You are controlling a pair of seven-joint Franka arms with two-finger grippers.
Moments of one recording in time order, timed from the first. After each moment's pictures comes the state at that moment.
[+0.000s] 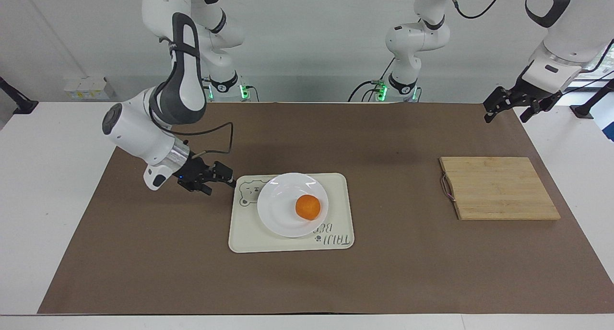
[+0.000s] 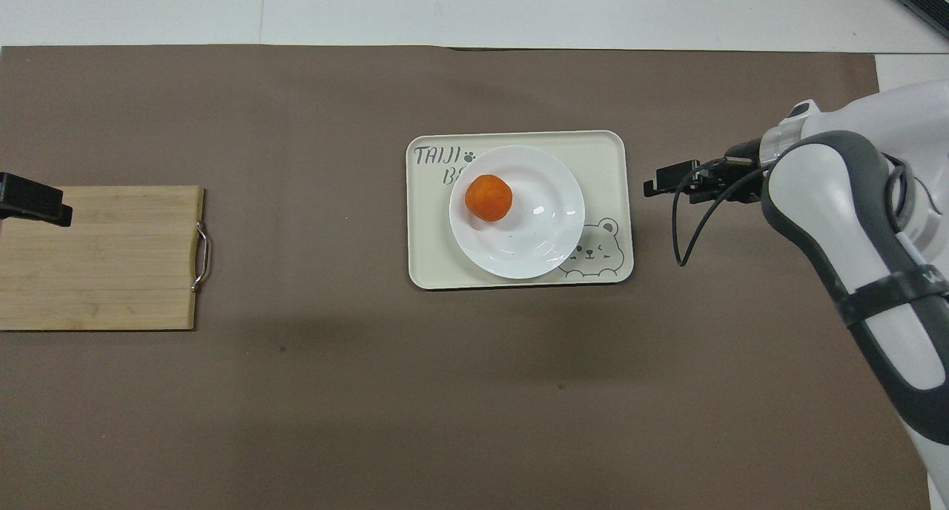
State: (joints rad) left arm 0.10 0.04 -0.08 -1.51 0.00 1.52 0.08; right arm 0.13 0.26 -0.15 -1.77 0.50 1.99 -0.20
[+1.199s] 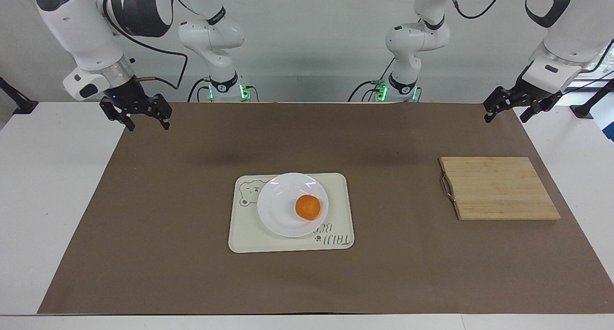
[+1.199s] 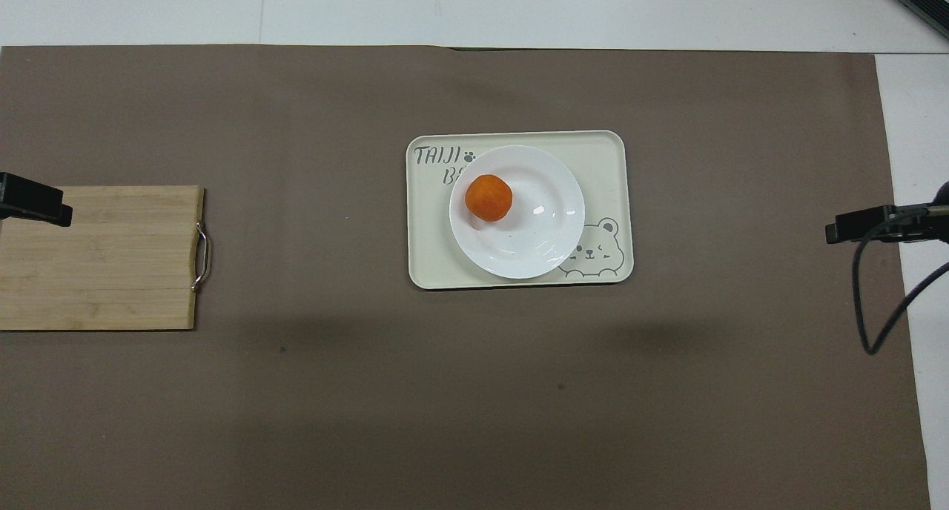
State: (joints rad) left arm 0.10 0.04 -0.08 -1.51 0.00 1.52 0.08; right arm 0.04 -0.07 -0.15 -1.73 0.04 1.69 -0.11
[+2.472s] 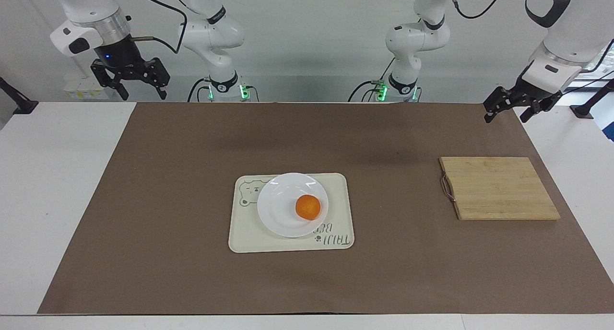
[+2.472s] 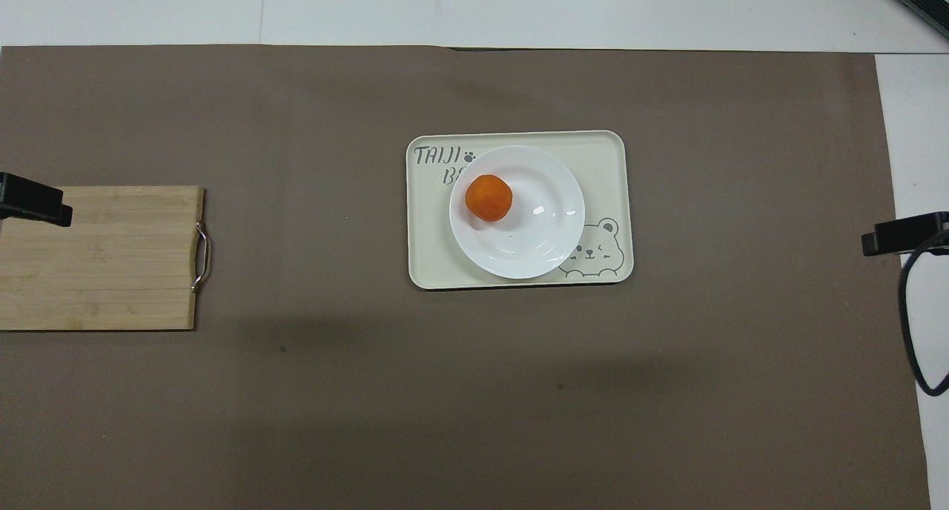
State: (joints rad) left arm 0.10 0.04 -0.08 -1.51 0.00 1.52 0.08; right arm 0.06 -0.08 -0.13 -1.58 0.01 1.51 -0.07
